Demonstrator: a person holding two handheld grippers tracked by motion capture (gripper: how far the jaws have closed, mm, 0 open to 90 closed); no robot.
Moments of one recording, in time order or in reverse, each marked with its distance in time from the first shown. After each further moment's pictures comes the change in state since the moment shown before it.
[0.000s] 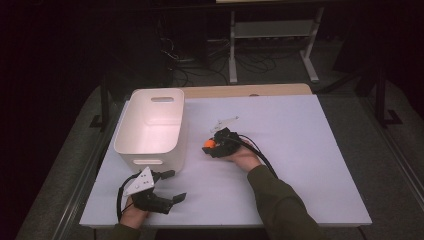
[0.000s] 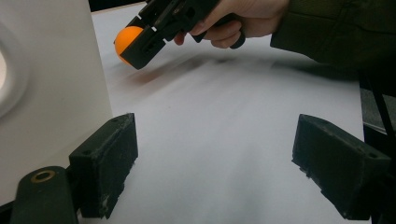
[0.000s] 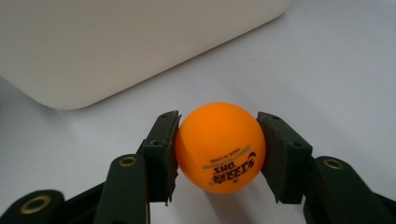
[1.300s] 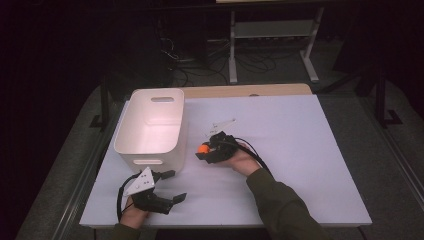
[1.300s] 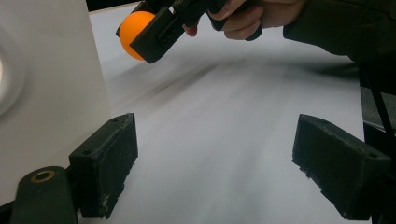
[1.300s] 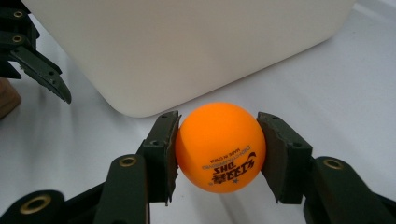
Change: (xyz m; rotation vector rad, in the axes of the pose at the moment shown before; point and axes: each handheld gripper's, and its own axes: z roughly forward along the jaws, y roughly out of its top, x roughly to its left) left arm 0.000 0.000 0.000 0.006 -0.001 0.005; right arm 0.027 0.010 -0.014 -0.021 0.092 -0.041
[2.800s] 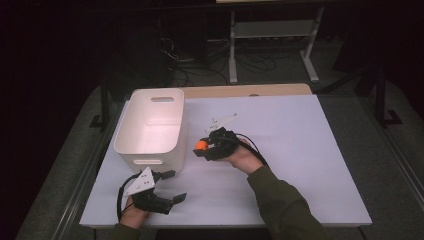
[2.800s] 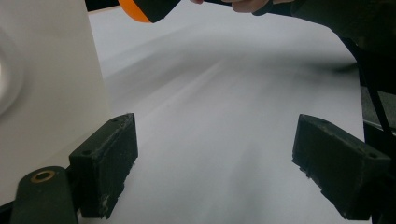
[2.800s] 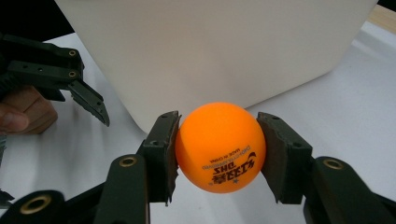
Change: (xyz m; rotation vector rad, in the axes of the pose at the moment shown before) left arm 0.000 0.000 0.000 0.000 0.000 0.002; right arm 0.010 0.020 -0.022 -0.041 0.024 -0.026
